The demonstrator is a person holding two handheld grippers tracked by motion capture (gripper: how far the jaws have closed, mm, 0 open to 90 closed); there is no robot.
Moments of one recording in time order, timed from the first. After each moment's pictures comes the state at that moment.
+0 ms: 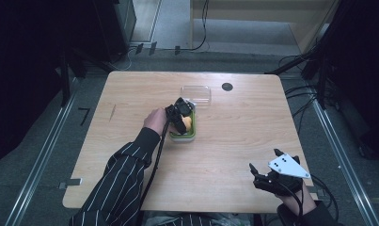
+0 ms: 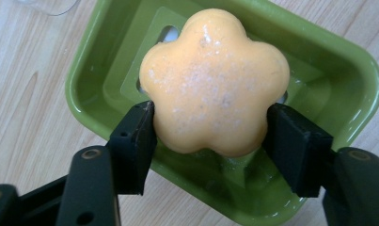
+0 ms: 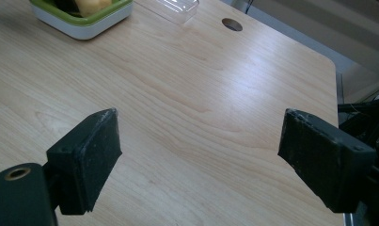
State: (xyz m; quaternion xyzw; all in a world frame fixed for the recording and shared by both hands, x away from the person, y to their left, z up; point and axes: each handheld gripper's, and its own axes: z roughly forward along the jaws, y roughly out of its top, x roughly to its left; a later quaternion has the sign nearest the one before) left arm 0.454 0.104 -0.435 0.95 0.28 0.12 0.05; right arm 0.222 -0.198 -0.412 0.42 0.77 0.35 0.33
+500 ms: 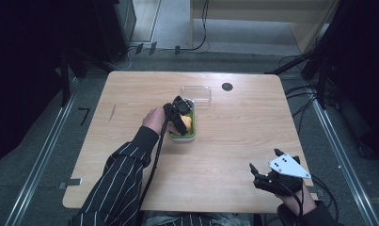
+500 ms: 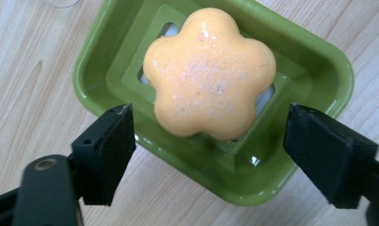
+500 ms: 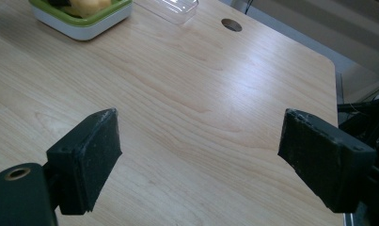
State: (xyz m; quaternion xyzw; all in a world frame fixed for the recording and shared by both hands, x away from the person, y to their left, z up) left arm 0.451 0.107 -0.423 0.95 0.30 0.10 0.05; right arm 0.222 -0.198 -0.412 0.42 0.77 0.35 0.33
